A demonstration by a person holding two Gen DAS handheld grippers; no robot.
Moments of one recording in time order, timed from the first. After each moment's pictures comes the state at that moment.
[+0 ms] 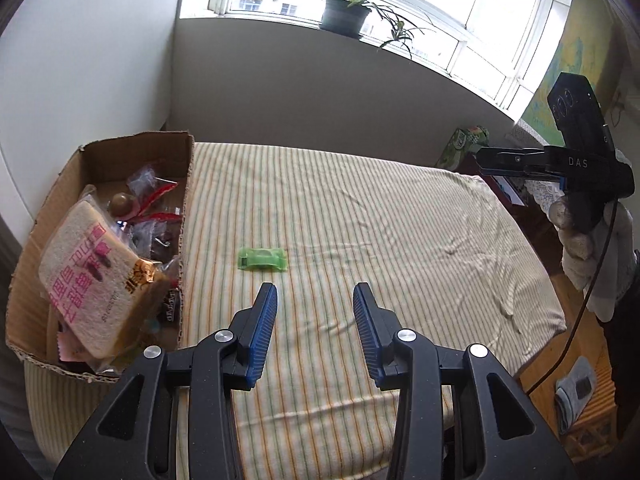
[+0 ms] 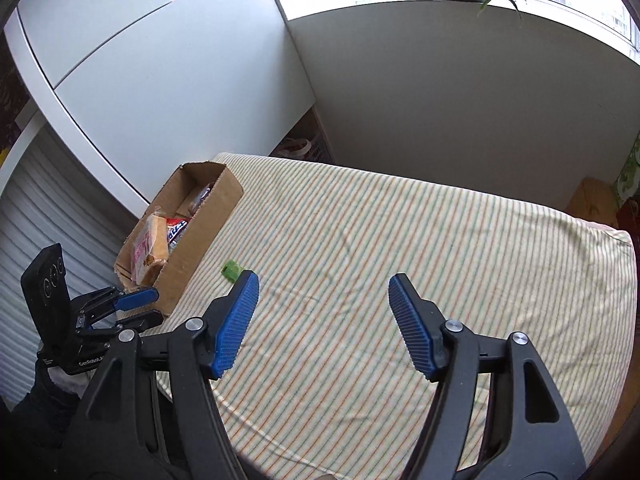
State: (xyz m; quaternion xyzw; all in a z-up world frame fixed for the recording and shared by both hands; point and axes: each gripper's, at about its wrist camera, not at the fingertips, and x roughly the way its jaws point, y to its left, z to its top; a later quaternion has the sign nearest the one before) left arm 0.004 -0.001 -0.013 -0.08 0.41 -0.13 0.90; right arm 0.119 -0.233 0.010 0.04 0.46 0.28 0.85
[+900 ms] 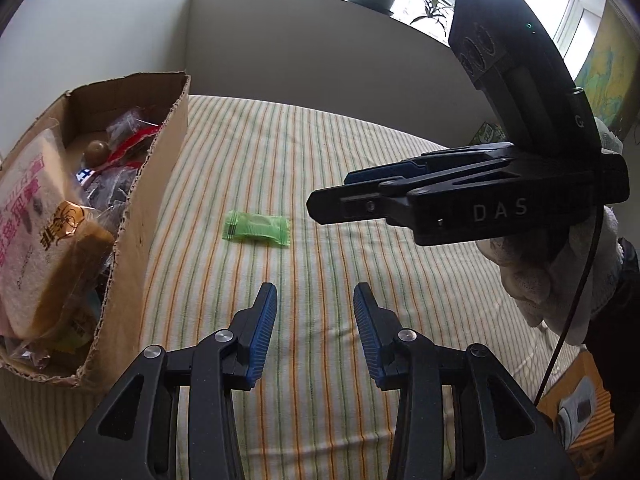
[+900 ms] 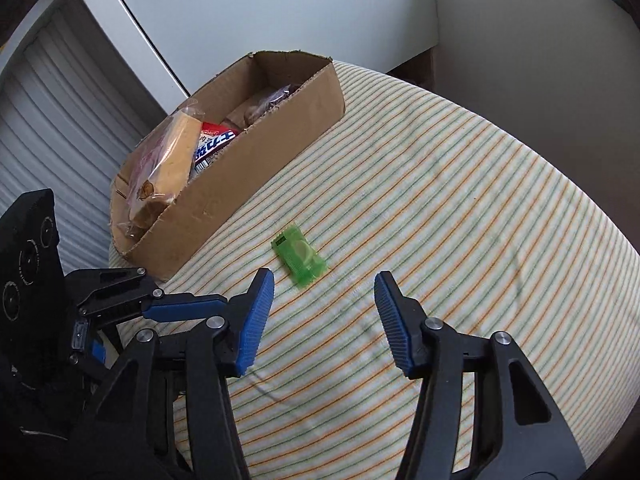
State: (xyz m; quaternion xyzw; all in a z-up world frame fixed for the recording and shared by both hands) left arm 0.034 -0.016 -0.063 -0.11 0.44 -0.09 0.89; right arm 0.148 -0.070 -0.089 -0.10 0.50 0.44 0.74
